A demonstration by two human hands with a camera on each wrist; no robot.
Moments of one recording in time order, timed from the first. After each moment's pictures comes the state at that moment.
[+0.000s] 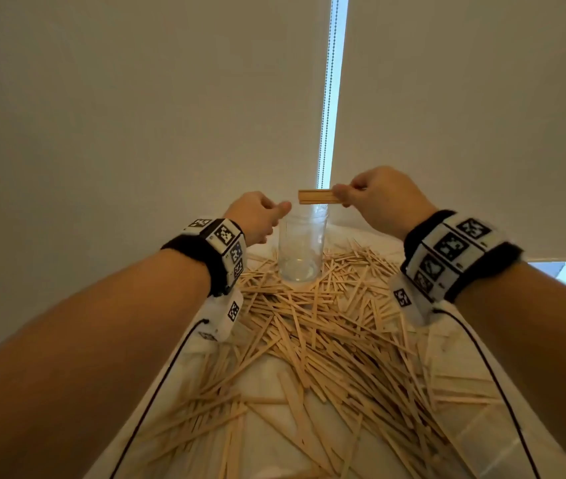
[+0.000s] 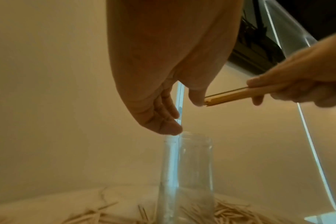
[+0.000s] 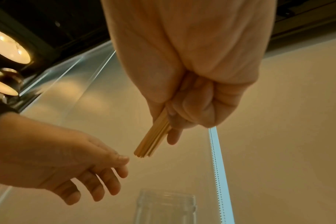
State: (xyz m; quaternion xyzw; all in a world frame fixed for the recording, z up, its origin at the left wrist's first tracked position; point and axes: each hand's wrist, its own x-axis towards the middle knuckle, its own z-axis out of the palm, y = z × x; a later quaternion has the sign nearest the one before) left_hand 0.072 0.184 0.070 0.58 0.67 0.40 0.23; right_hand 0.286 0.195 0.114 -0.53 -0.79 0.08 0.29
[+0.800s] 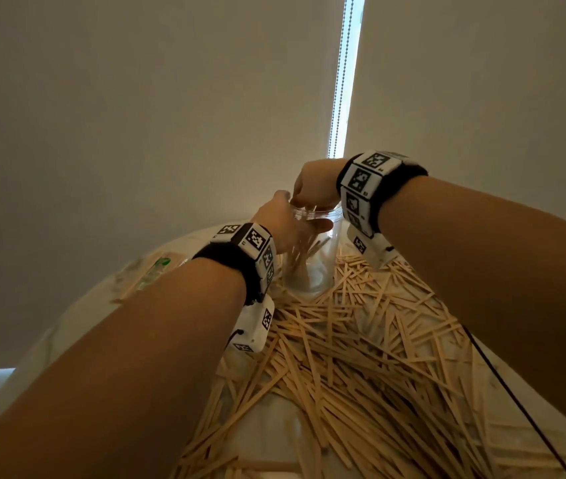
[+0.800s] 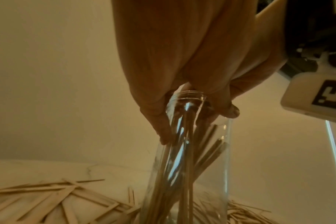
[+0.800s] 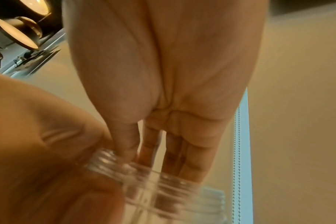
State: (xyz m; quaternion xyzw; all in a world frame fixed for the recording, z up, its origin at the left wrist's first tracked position) left_hand 0.072 0.284 0.022 0.62 0.67 0.34 0.23; right_hand 0.170 0.328 0.103 -0.52 -0.85 -0.01 -0.01
